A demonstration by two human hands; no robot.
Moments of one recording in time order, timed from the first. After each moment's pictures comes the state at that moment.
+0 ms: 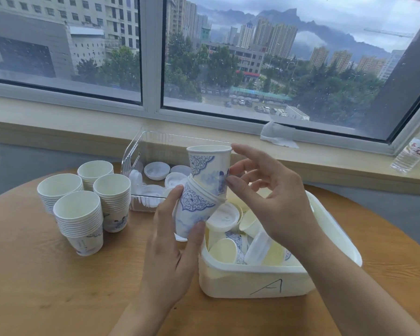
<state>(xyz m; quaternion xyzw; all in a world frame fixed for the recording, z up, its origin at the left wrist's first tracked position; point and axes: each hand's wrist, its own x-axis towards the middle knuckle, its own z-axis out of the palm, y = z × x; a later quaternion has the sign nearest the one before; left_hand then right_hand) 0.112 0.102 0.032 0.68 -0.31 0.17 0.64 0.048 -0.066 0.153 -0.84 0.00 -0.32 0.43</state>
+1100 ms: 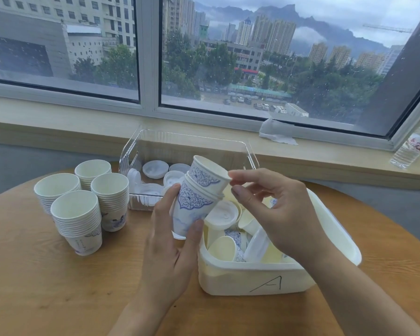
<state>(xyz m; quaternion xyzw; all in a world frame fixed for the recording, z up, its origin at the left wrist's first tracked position) 0.113 0.101 0.032 0.67 -0.32 0.18 0.65 0.034 -0.076 0.137 -0.86 0.01 -0.31 0.41</state>
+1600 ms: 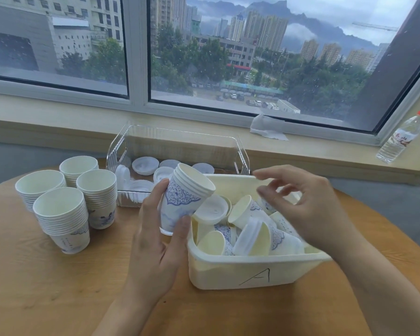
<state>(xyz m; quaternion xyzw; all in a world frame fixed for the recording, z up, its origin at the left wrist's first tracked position) 0.115 0.101 0.030 0.66 -0.33 0.17 0.65 0.003 -0.124 0.148 -0.91 0.06 -0.28 0.29</state>
